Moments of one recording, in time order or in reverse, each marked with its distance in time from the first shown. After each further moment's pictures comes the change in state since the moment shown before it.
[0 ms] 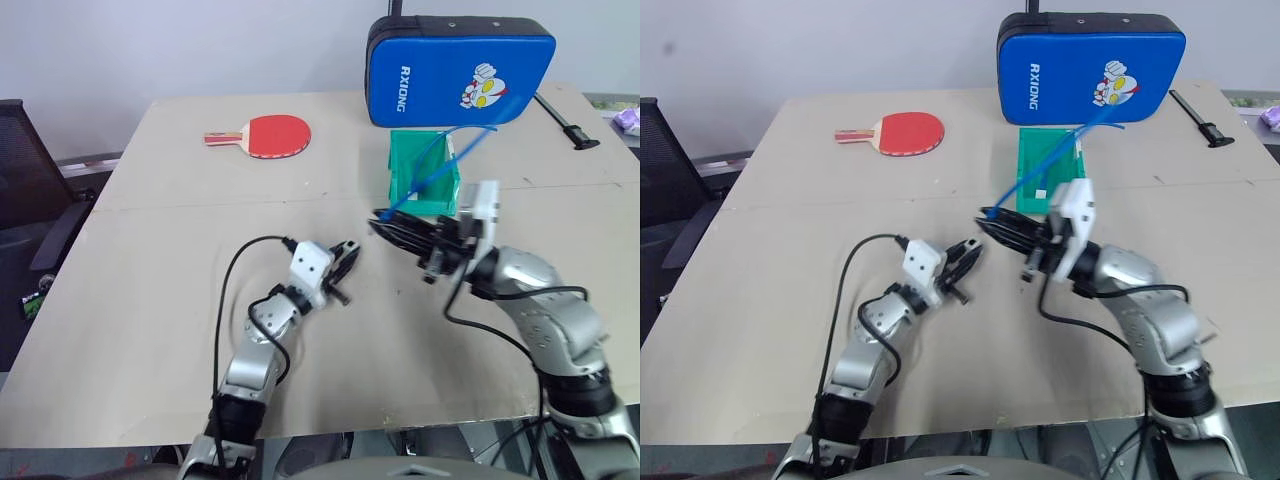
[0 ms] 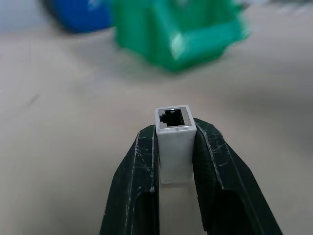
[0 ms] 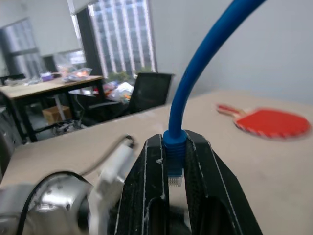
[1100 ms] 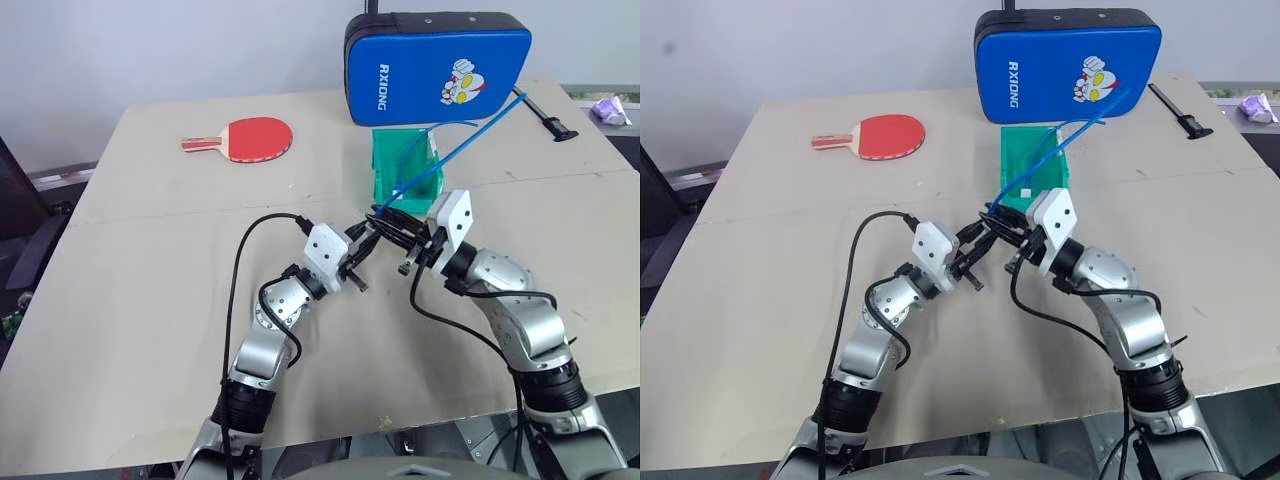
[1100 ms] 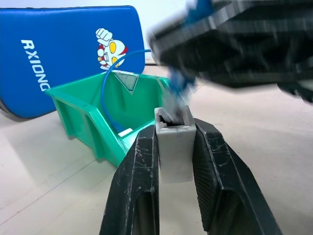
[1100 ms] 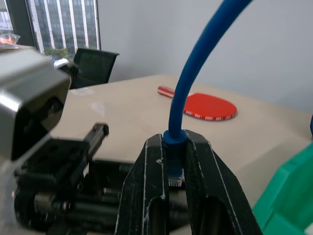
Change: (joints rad) left arm -0.028 -0.005 -0.038 -0.077 0.026 -0.004 0.031; right arm 0.050 0.042 0.011 0.109 -0.206 -0.145 -0.053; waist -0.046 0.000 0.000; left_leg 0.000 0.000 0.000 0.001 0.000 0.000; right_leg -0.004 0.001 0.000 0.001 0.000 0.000
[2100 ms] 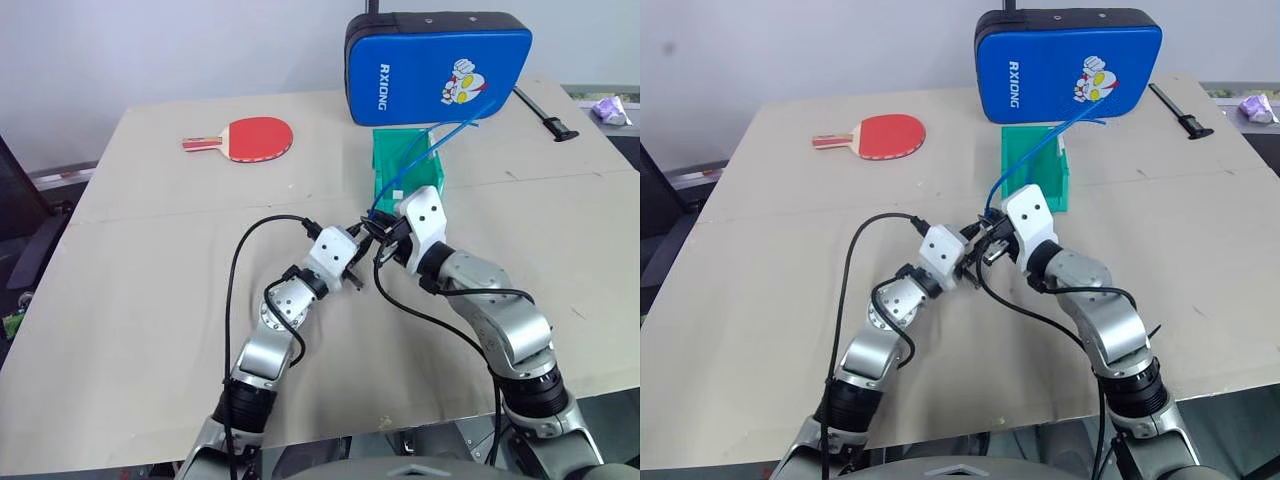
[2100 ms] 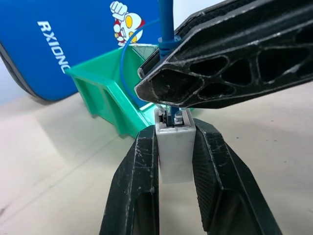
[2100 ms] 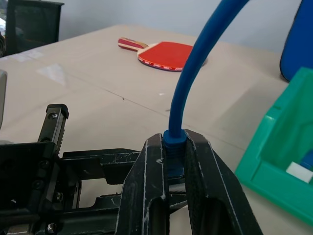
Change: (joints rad) left arm -0.004 -0.026 -0.024 0.015 0.141 0.047 0.088; right arm -0.039 0.108 0.080 -0.148 -0.147 0.430 -0.283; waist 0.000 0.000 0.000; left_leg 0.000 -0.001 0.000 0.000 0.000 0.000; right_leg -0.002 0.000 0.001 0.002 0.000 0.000
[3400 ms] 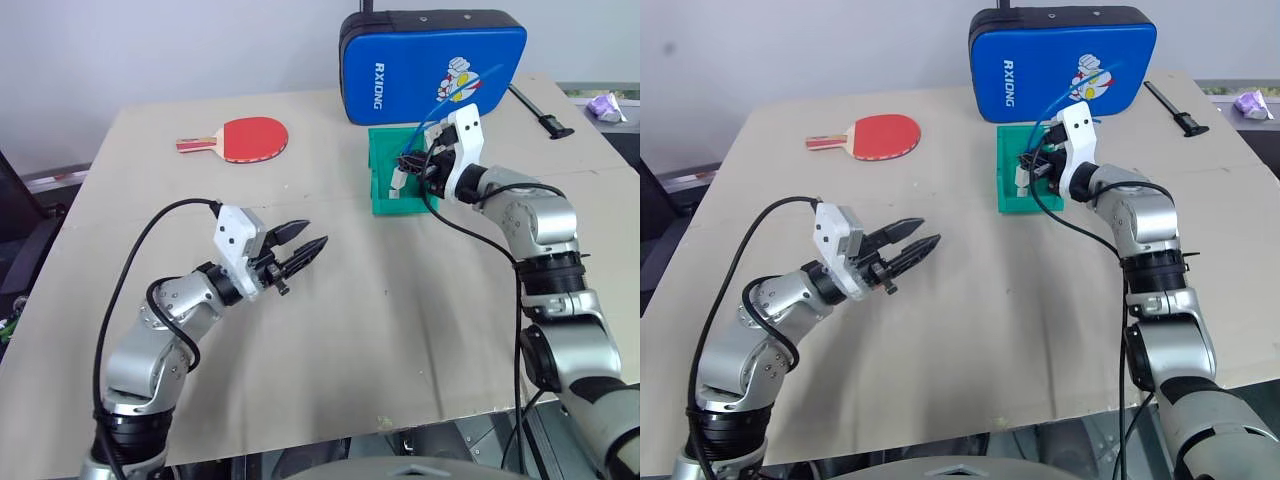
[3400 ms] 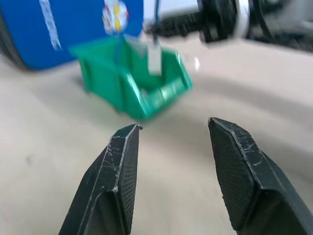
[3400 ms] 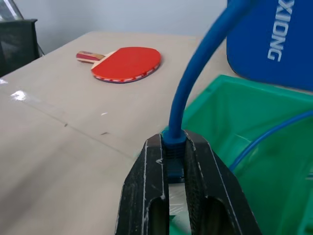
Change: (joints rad) left arm 0.117 0.470 0.345 -0.420 -0.599 0.540 -0.262; right arm -0.604 -0.130 -0.258 0.920 0.158 -0.102 0.307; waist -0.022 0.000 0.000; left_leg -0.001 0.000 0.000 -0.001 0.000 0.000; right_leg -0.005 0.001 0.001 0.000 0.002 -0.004
